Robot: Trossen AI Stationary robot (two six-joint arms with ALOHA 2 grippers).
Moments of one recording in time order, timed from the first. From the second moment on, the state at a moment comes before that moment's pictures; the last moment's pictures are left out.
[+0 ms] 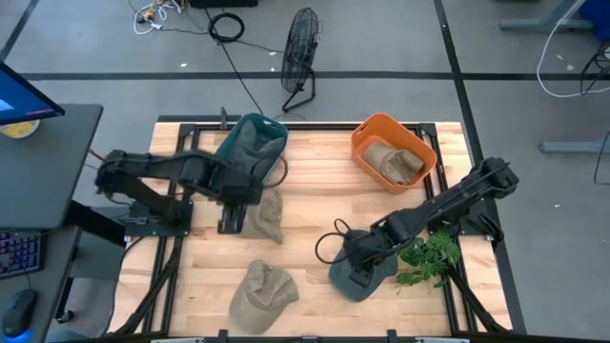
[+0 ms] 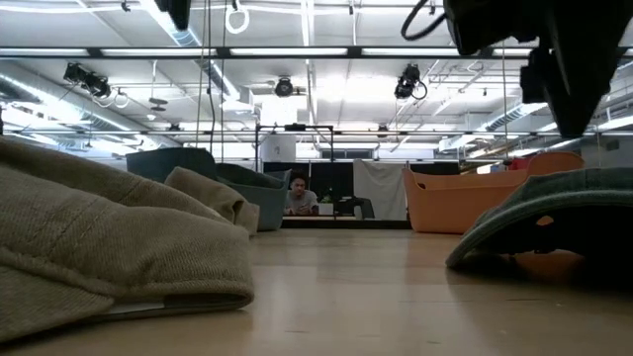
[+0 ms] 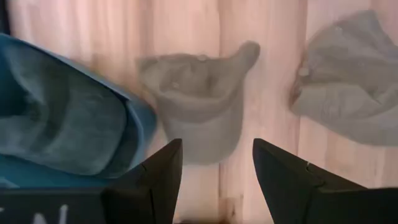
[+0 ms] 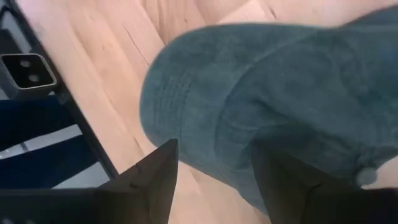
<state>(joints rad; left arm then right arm) -0.17 1.49 1.67 -1.50 -0.15 -0.14 0.45 1.61 1.15 -0.76 -0.15 1.00</state>
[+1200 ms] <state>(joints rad) -0.23 1.20 0.76 -0.29 -0.07 -0.59 0.30 1.66 1.15 -0.69 -0.12 0.99</state>
